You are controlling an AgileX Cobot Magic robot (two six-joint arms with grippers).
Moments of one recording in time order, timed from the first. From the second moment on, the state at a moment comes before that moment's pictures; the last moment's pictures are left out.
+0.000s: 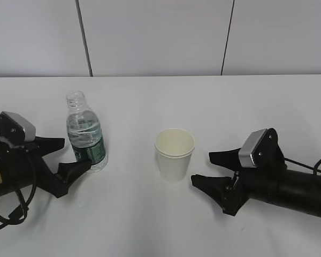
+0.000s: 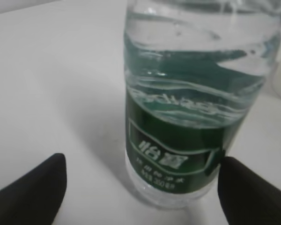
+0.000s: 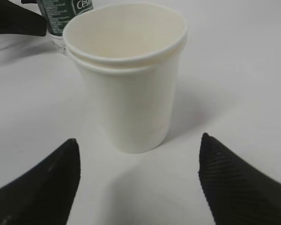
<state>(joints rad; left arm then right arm) -0.03 2.05 -0.50 0.74 -1.14 -0.08 0.10 2.10 -0.55 -0.80 -1.15 0.08</state>
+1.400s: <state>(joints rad) -0.08 2.06 -0.54 0.72 -1.14 -0.12 0.23 2.21 -0.75 -0.73 -1.13 0.14</state>
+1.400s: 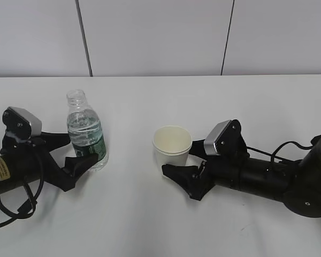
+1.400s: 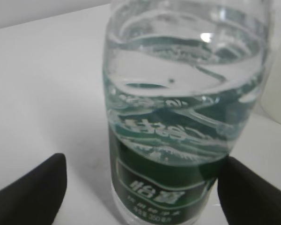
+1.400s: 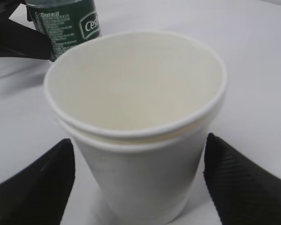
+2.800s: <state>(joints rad) -0.12 2.13 -0.62 0.72 -1.14 -0.17 0.31 2.24 -0.85 -0.62 -1.08 0.14</state>
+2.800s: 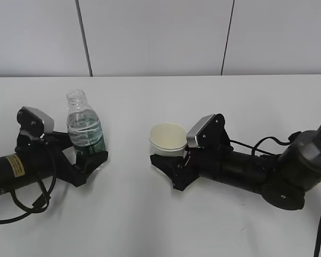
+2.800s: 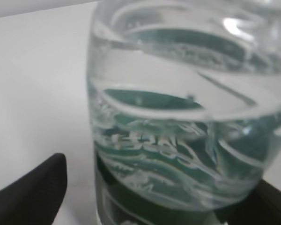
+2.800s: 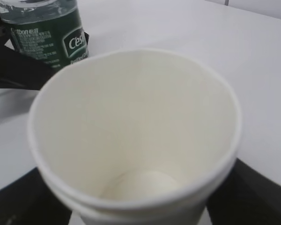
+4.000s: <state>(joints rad) -0.12 2.13 -0.62 0.71 -1.15 -0.17 0.31 2.24 -0.85 -0.62 -1.08 0.14</state>
